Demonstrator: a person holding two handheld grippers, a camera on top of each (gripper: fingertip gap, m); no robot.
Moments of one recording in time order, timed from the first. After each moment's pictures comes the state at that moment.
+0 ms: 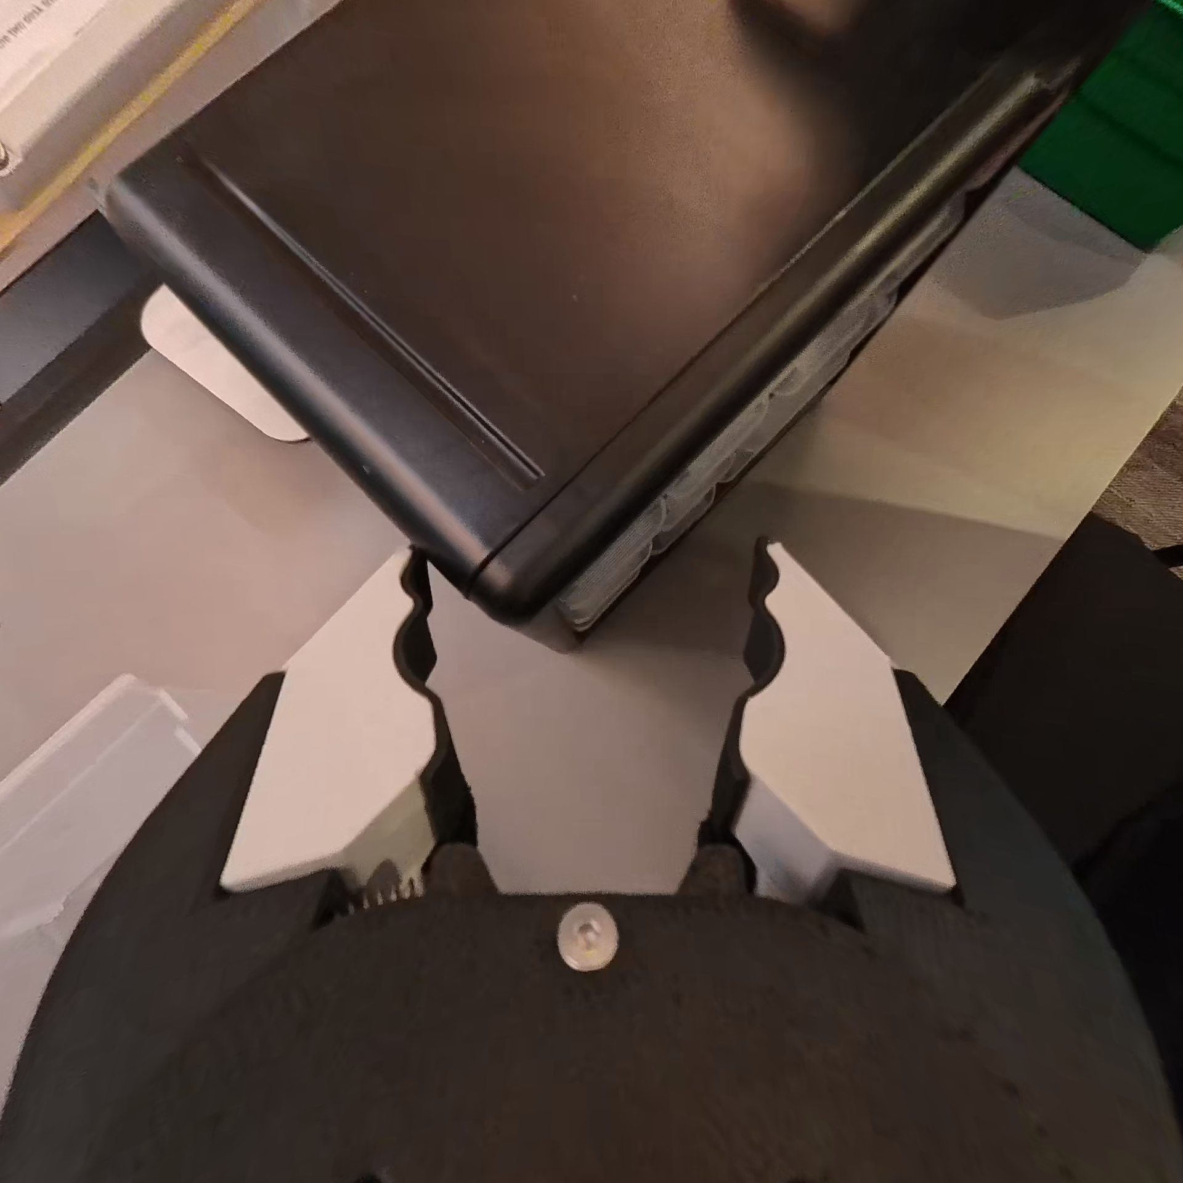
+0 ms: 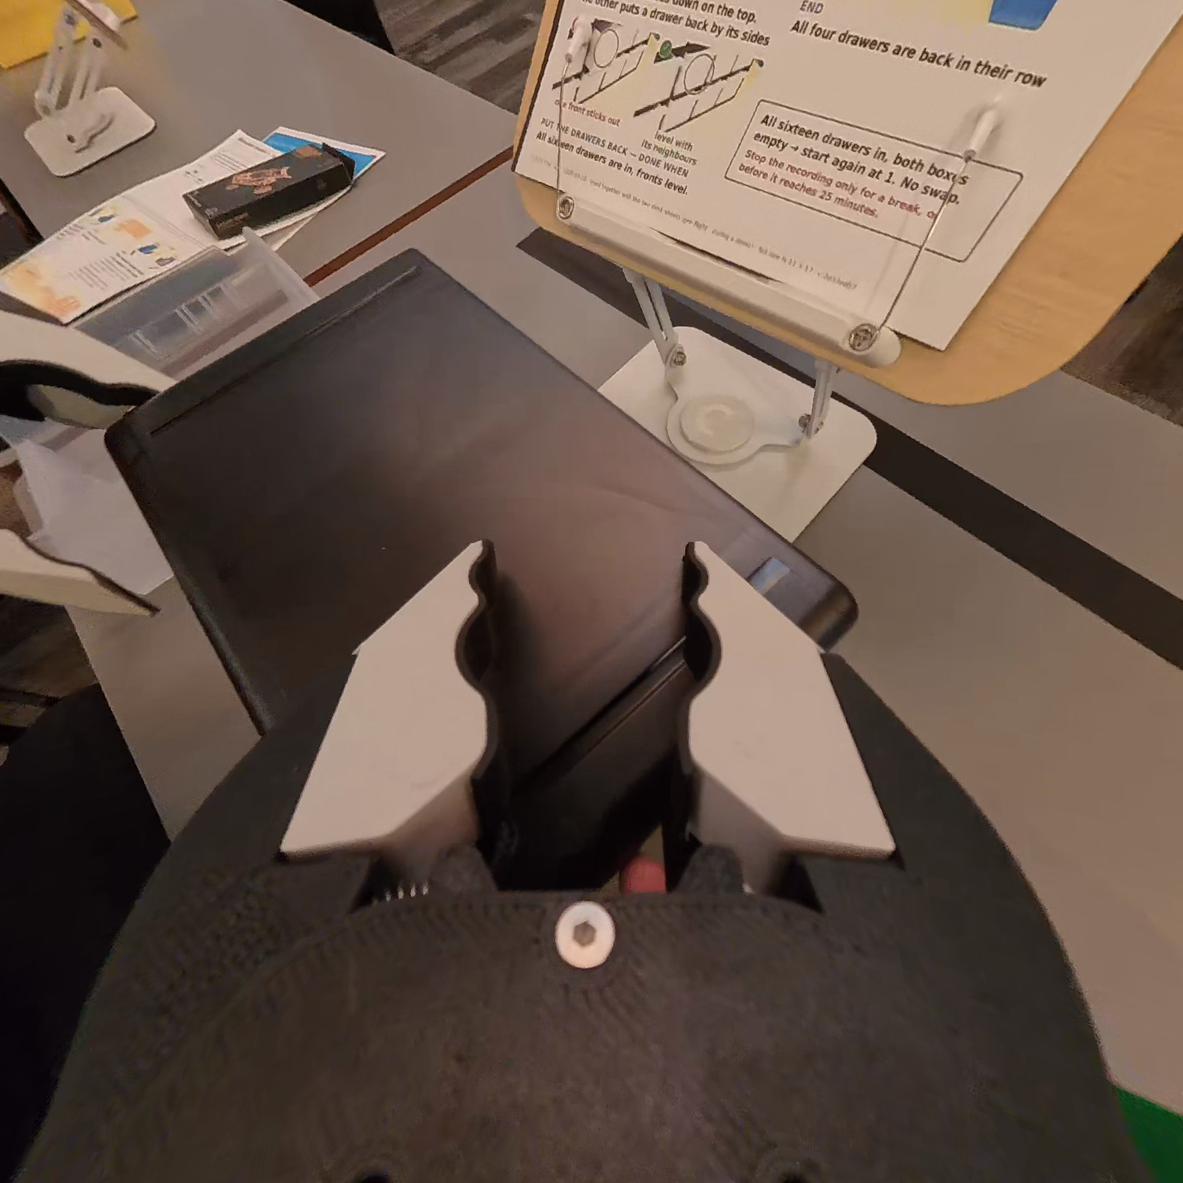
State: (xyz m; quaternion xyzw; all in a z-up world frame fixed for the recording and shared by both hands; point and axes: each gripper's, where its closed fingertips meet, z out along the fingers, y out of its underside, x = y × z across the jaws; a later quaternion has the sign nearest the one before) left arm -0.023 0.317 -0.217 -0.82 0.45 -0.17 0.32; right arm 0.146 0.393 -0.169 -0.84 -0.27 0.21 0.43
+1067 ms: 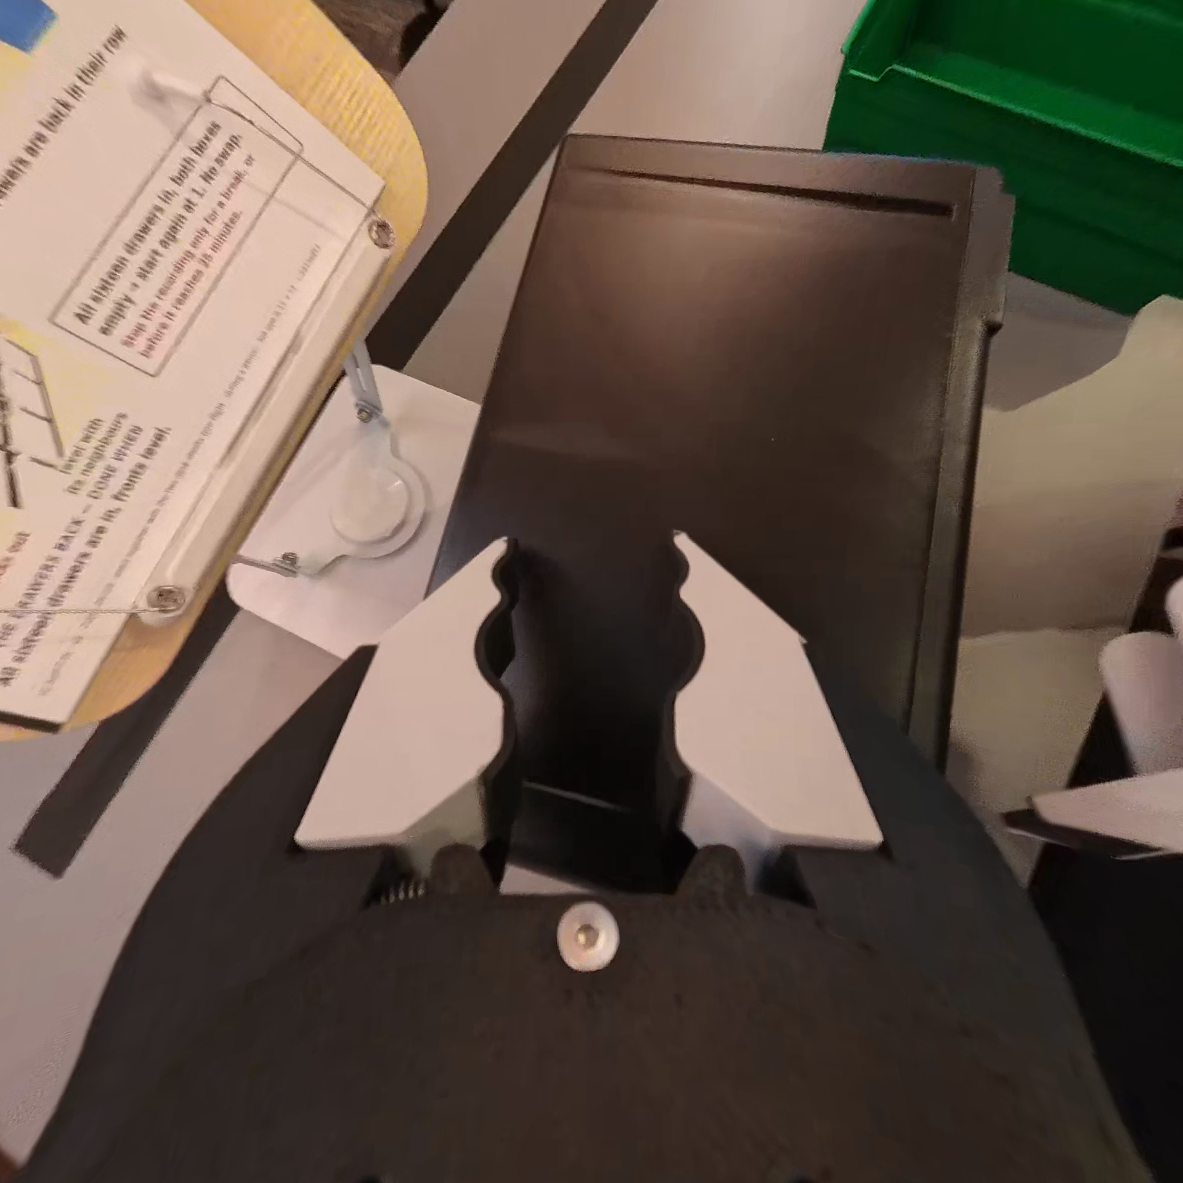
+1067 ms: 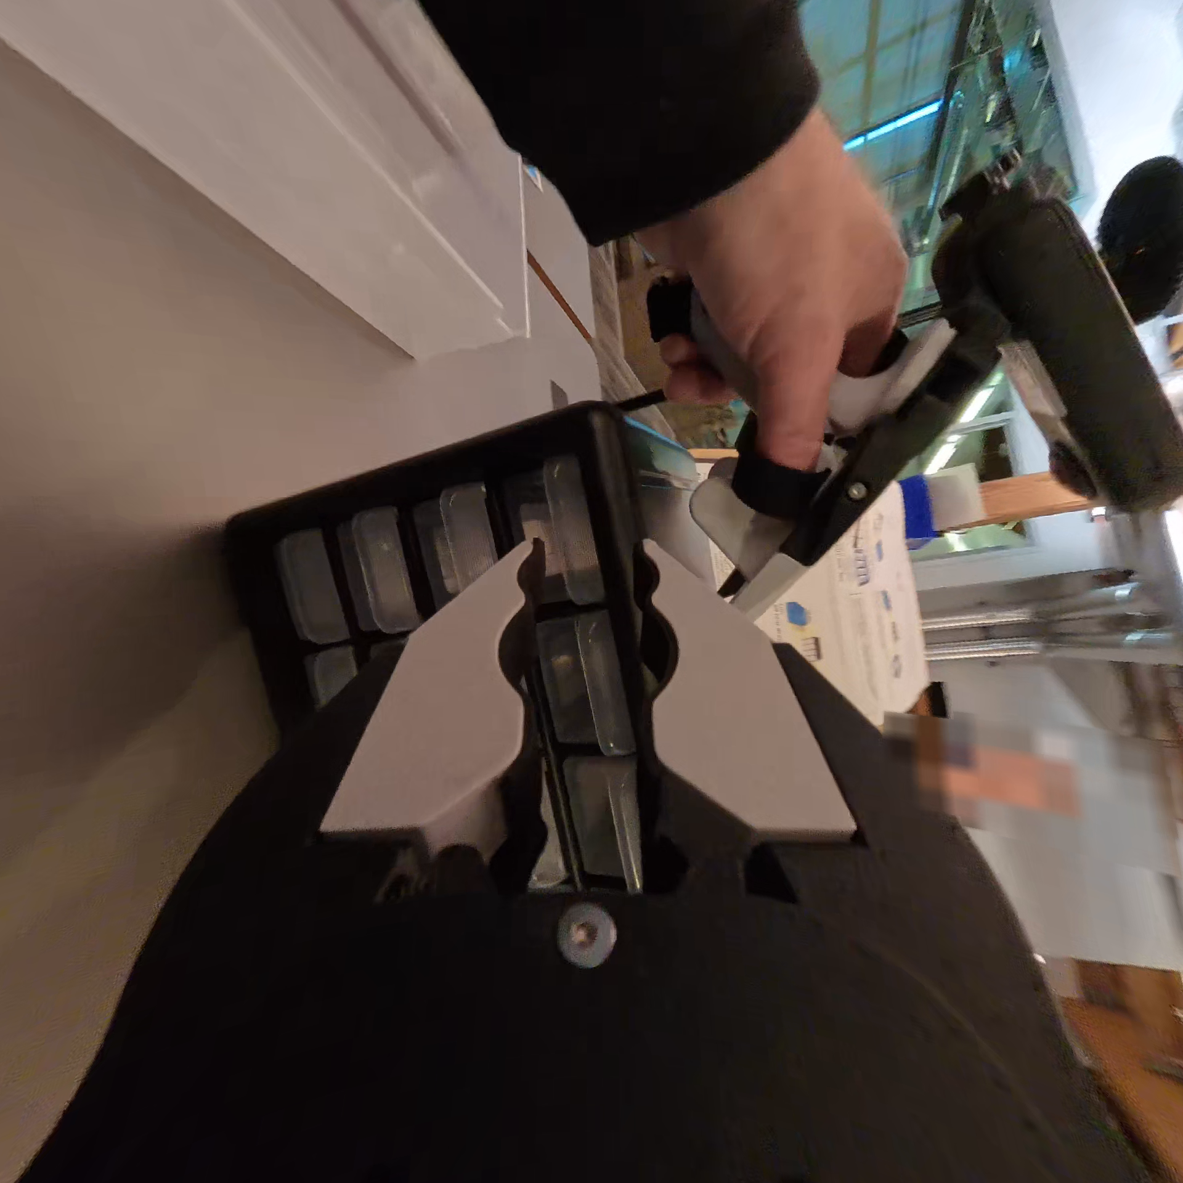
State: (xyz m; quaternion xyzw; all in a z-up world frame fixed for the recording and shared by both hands) left arm 0.052 0.410 -0.174 -0.75 0.53 -0.19 0.33; right arm 0.010 0.277 -0.180 -0.48 -0.63 -0.17 0.58
